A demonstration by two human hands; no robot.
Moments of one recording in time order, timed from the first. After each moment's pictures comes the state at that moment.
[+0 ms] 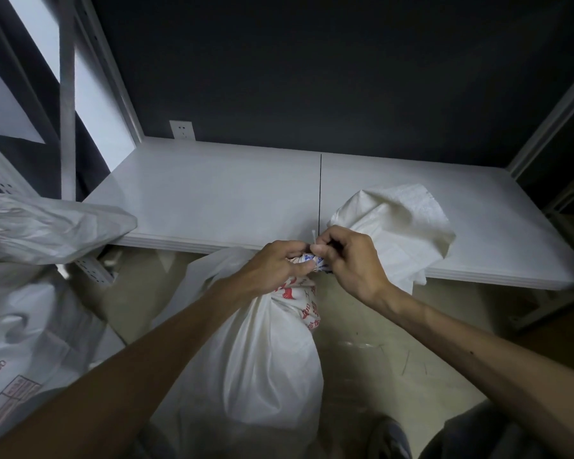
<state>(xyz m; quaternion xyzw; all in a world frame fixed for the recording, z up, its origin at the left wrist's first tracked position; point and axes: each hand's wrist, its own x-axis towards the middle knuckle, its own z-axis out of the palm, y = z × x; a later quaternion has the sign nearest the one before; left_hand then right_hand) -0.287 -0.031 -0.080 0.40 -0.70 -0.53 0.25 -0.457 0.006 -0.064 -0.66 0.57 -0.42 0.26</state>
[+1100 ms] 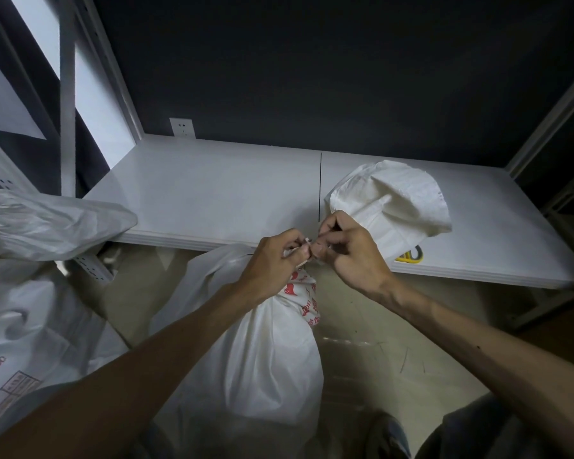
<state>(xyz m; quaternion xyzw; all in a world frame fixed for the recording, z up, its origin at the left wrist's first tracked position) -0.291 -0.019 -0.084 0.46 -0.72 -0.38 0.36 -0.455 0.009 -0.052 -0.68 0.54 -0.40 0.29</state>
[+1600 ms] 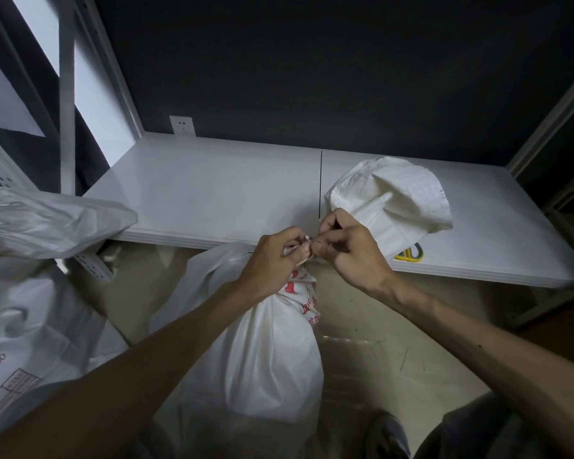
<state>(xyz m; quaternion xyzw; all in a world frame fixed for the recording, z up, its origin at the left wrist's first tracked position) -0.292 -0.019 -0.083 0.46 -0.71 -0.40 0.36 -0.455 0.008 -0.051 -0.68 0.54 -0.40 0.29</state>
